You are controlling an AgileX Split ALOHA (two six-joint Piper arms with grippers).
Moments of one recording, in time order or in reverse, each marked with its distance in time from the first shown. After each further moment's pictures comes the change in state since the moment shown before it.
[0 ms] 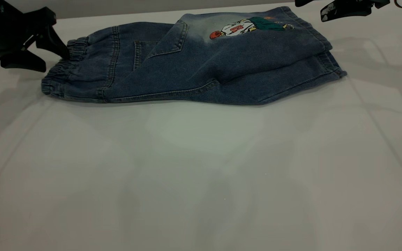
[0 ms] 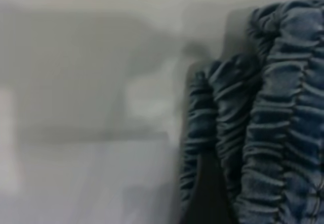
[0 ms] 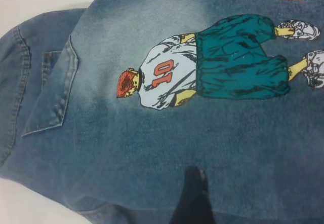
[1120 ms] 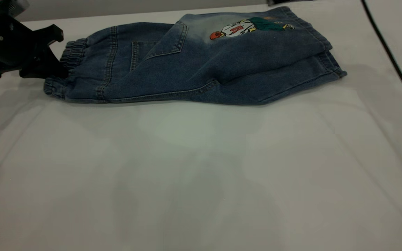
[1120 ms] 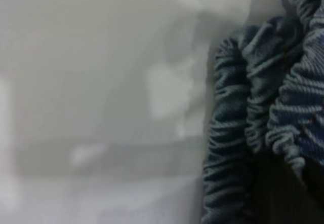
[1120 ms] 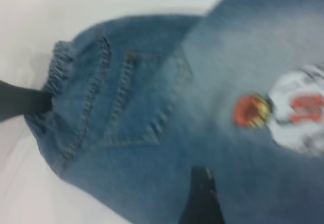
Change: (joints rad) left arm 0.000 0.053 0.000 -0.013 0.021 0.036; right arm 0.203 0.004 -0.107 0.034 -0.053 0.025
